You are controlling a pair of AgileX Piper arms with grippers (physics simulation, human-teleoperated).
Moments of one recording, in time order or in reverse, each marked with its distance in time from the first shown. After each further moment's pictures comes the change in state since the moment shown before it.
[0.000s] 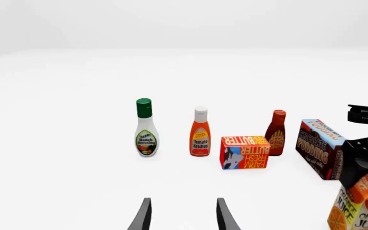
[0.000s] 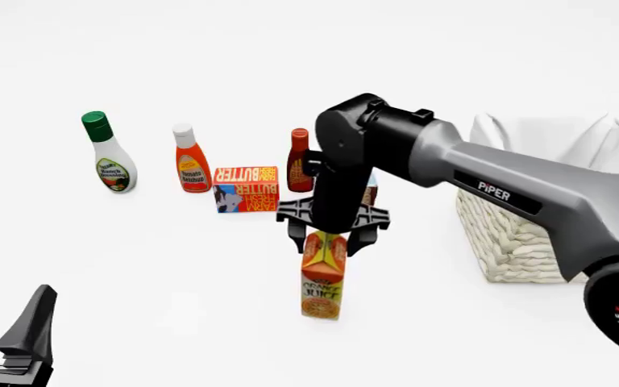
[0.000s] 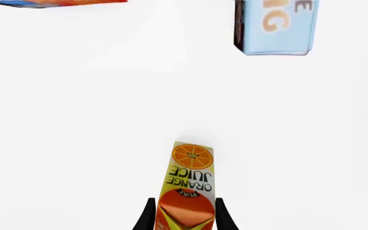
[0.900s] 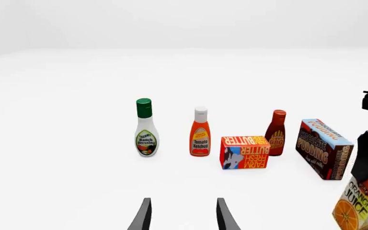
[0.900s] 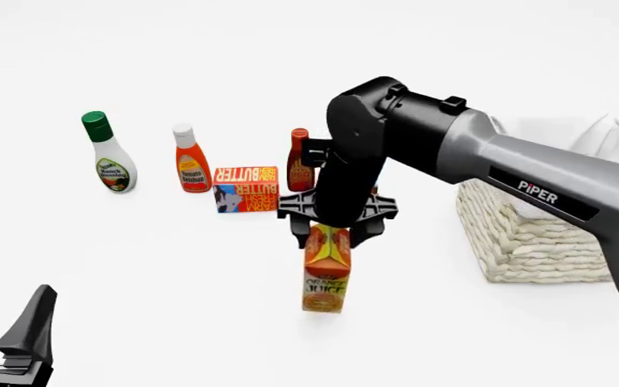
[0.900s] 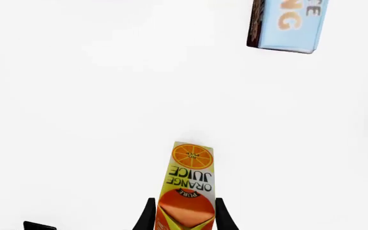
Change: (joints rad) left arm 0.000 0.000 0.000 0.000 0.000; right arm 0.019 -0.093 0.032 0.000 -0.098
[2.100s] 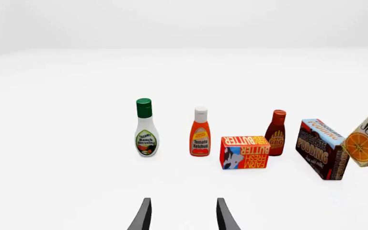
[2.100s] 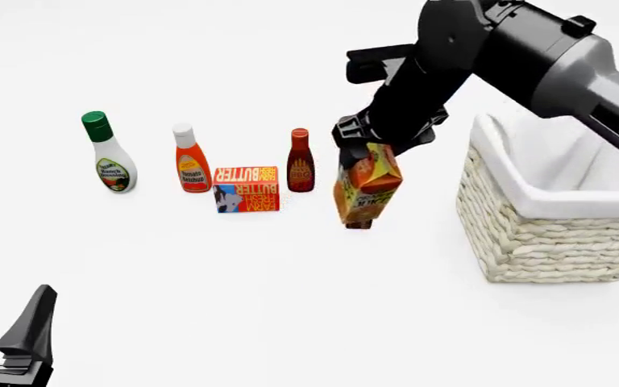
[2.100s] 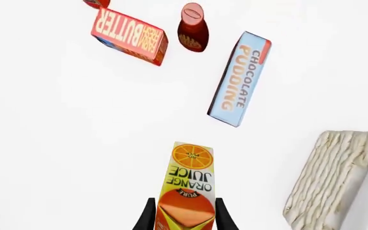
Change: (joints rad) left arm 0.000 0.000 0.000 0.000 0.000; right arm -0.198 -0.087 -0.169 0.000 -0.507
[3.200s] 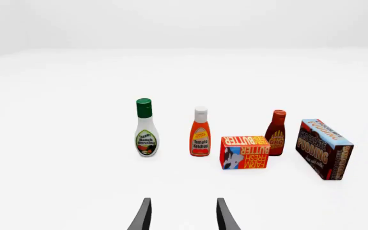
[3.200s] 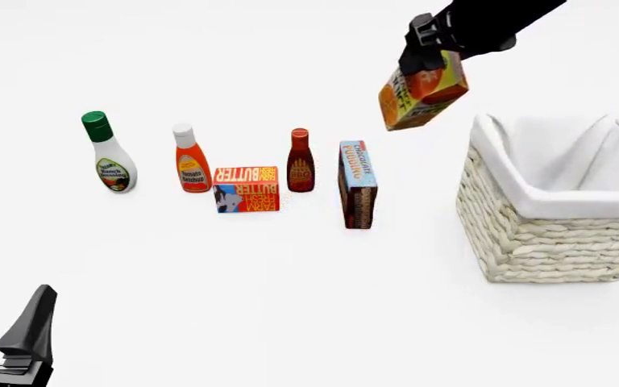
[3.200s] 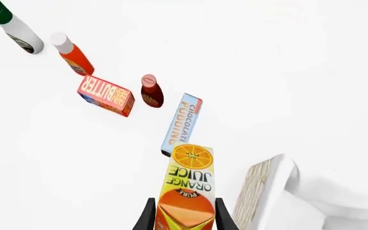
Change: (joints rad) left arm 0.000 0.000 0.000 0.000 0.000; right arm -0.167 -0.092 -0.210 0.000 -0.200
